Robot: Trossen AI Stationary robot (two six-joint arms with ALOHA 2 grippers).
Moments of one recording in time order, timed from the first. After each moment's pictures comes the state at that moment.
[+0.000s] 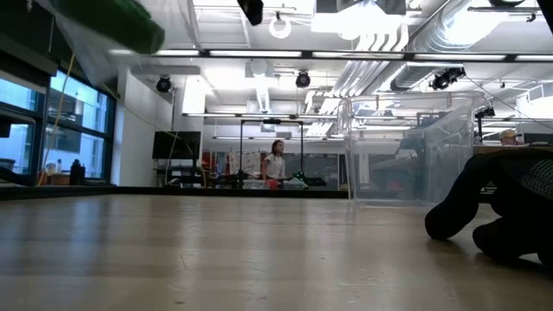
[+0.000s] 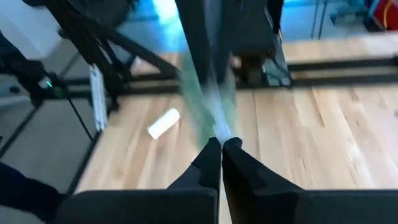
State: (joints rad) left arm -0.18 1.23 1.47 -1.06 -0.11 -0.28; right arm 0.05 1.93 1.81 -0.39 -0.13 0.10
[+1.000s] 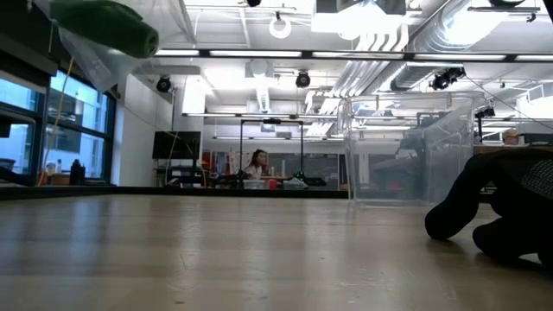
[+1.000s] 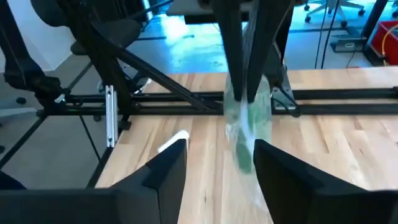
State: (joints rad) left arm -0.19 1.20 1.49 -1.14 -0.08 -0.10; right arm 0.09 1.90 1.81 -0.32 -0.10 0.09
